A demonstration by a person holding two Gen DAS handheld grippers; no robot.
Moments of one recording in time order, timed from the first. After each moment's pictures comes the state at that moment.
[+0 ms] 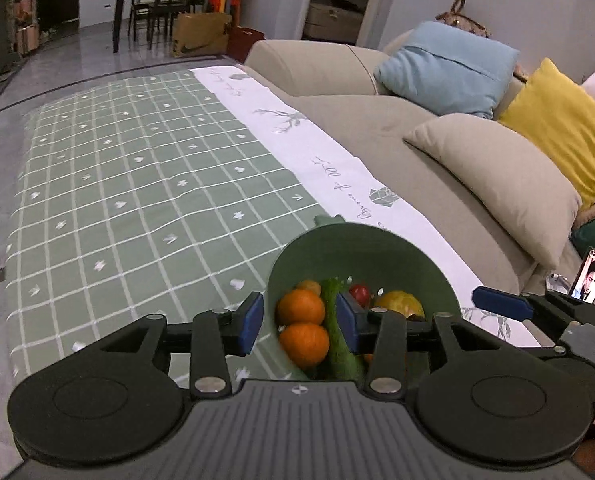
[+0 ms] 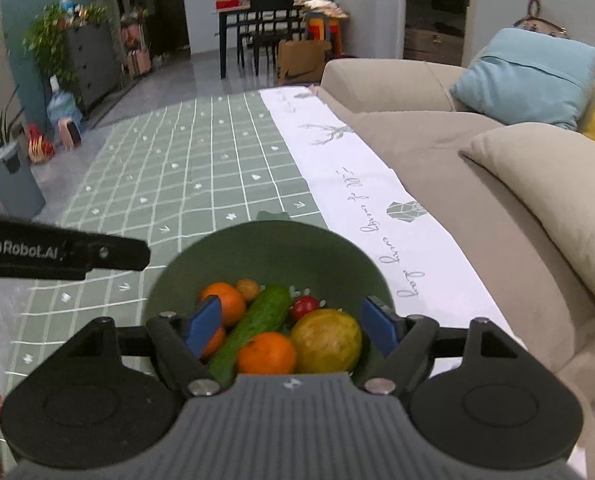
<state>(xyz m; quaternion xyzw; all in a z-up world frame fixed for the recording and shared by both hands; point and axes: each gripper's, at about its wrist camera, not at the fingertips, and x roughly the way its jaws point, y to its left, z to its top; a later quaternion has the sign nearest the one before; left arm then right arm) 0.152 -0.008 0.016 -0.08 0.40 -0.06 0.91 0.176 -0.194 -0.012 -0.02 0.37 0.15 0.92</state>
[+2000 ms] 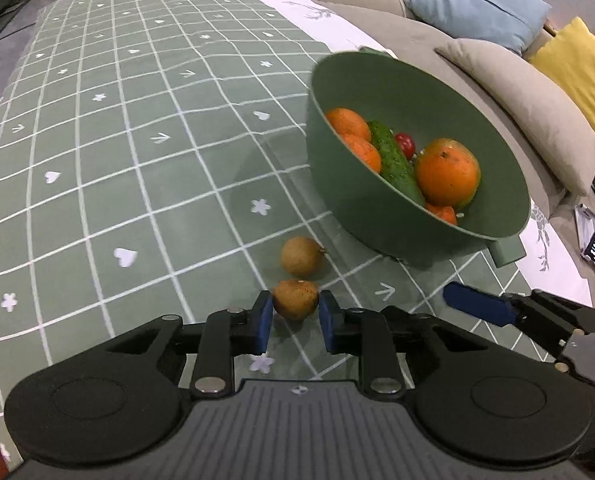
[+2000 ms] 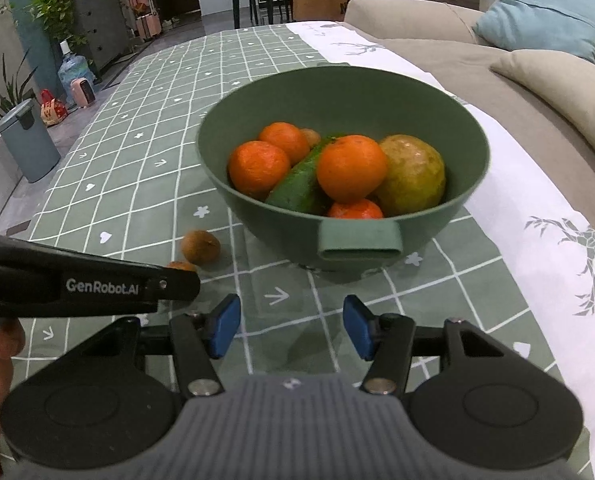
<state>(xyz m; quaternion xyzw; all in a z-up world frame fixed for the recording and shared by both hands) 0.108 0.003 -0.094 -0.11 0.49 -0.05 0.86 0.119 -0.158 -0.106 -0.02 0.43 0.18 0.88</state>
